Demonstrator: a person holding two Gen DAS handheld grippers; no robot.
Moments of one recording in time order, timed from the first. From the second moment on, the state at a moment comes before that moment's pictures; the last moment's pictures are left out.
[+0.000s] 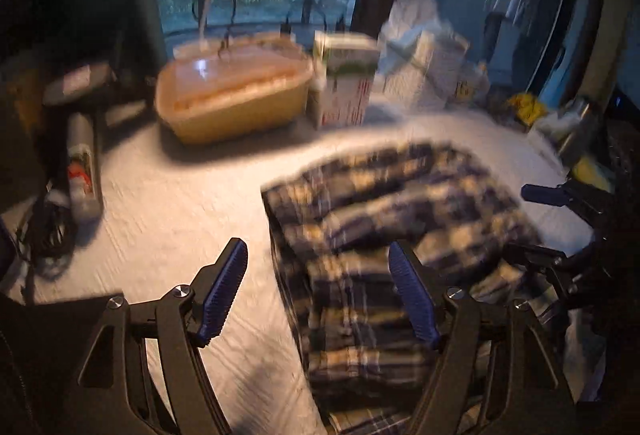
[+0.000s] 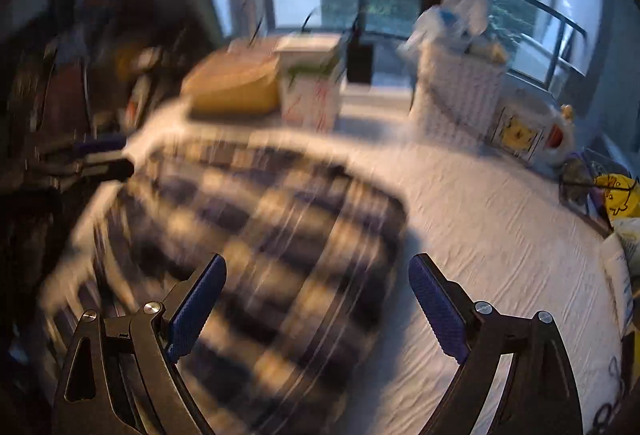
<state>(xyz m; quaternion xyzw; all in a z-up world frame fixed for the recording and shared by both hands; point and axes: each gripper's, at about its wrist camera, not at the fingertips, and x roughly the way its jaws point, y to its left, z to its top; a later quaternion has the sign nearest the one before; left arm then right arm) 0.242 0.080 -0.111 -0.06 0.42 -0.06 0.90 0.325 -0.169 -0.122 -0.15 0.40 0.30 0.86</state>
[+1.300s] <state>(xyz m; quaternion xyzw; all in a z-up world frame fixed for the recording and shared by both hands) 0.098 0.032 -0.146 0.00 0.47 -0.05 0.88 0.191 -0.214 -0.162 -0.17 0.42 0.32 0.83</state>
